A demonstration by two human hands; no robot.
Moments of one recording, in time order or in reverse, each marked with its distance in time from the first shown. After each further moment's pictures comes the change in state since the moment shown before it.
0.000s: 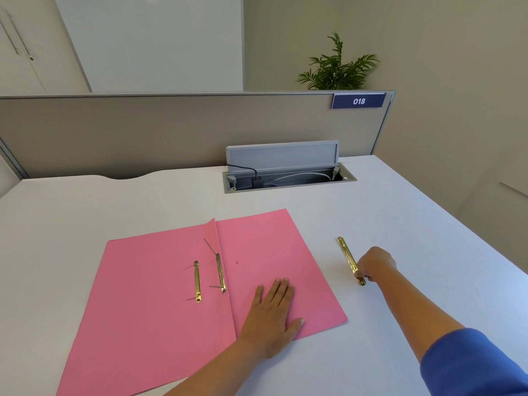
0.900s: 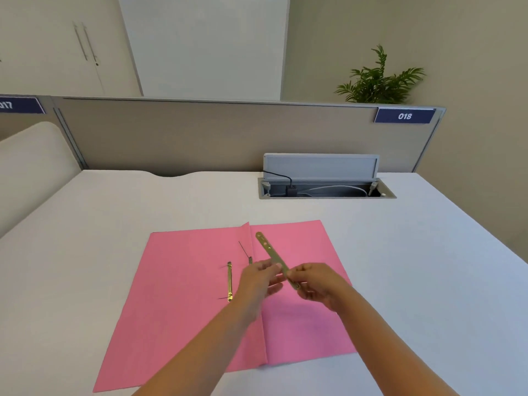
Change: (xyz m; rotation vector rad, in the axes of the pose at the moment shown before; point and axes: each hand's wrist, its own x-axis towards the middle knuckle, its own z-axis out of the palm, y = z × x) left_hand -0.006 -0.038 -0.111 -1.659 0.347 -0.661; right_hand -0.141 -0.107 0.042 0.743 -0.701 -0.360
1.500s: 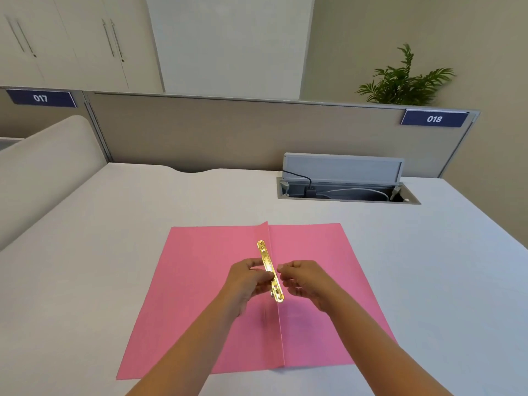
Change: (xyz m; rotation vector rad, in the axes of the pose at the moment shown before) left_hand -0.003 0.020 -0.058 0.083 0.052 -0.004; right_hand 0.011 -0.012 0.055 -0.010 -0.072 -0.079
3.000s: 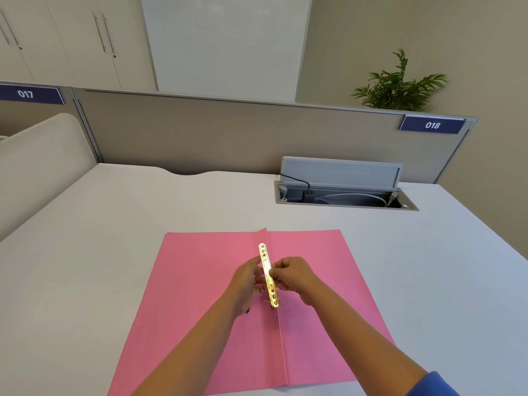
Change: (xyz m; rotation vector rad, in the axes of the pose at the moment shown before) left_hand 0.047 -0.006 -0.001 -0.092 -0.066 -0.036; right_hand 0.042 -0.010 0.018 -0.193 0.099 -0.046
